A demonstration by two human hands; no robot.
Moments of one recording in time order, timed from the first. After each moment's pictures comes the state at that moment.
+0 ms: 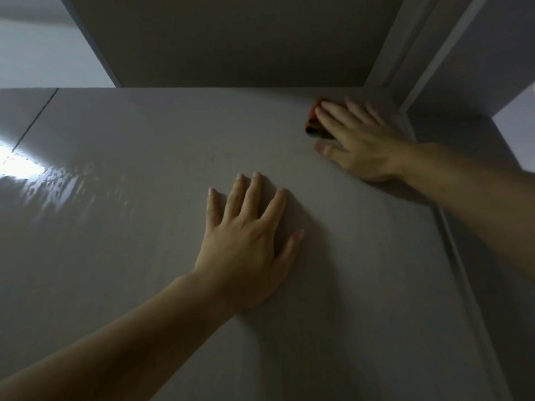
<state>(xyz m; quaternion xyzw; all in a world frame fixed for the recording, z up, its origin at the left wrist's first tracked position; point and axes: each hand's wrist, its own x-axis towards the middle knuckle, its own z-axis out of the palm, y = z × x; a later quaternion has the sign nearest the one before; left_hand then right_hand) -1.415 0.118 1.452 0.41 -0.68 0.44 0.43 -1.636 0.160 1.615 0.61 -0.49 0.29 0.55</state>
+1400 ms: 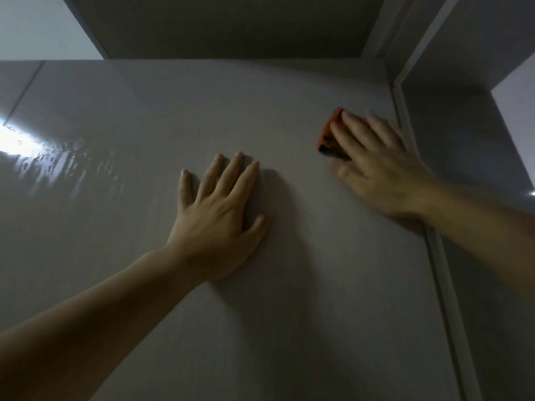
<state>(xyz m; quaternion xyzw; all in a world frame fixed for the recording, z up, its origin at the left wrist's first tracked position) -1.407 0.113 1.445 0.40 -0.68 0.40 0.46 -1.681 0.154 1.531 0.60 -0.48 0.32 0.55</state>
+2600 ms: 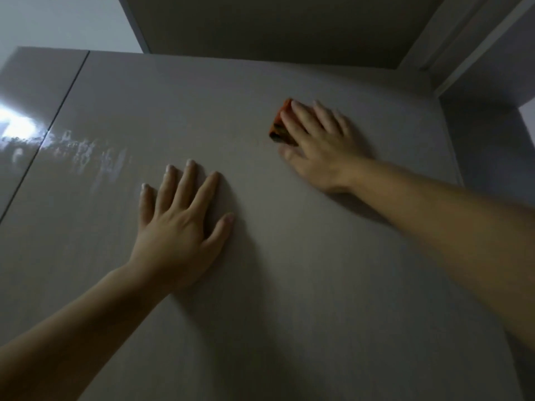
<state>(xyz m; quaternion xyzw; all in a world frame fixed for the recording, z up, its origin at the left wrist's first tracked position) -1.280 0.090 1.420 0.45 -0.65 0.34 0.51 -1.514 0.134 1.568 0.62 -0.50 0.27 0.54</state>
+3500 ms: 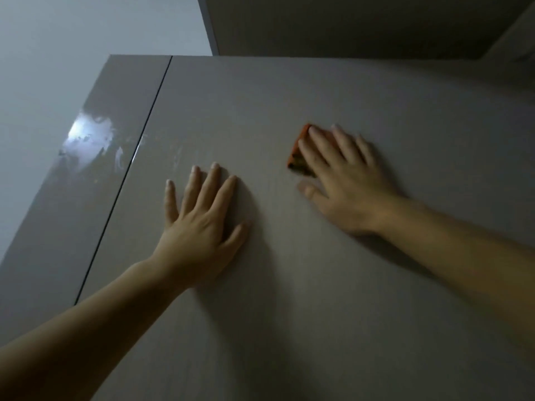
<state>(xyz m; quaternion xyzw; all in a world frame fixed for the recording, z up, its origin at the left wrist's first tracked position) -1.177 0.077 1.405 0.46 -0.67 0.34 0.47 -1.423 0.112 1.504 0.63 -0.46 0.26 0.57</state>
